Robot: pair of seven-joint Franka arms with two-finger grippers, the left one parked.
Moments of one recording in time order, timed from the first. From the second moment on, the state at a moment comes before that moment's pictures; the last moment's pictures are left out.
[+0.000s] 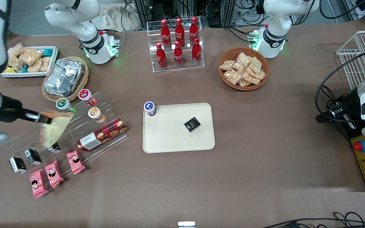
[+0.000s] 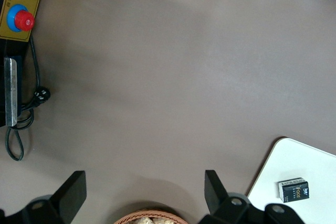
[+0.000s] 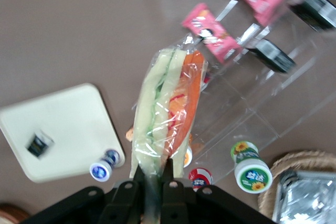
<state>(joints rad) 0.38 0.18 -0.40 -1.50 0.24 1.56 0.15</state>
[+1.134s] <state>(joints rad) 0.82 0.42 -0.38 -1.50 0.12 1.94 -0.75</state>
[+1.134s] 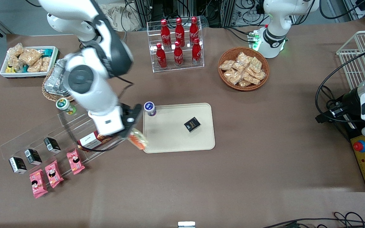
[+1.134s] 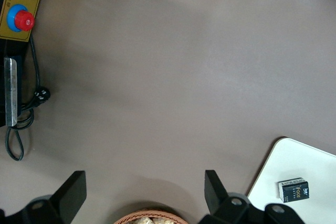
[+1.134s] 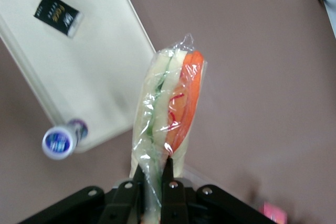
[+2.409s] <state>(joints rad) 0.98 0.65 -0.39 -1.55 0.13 2.27 -0.76</state>
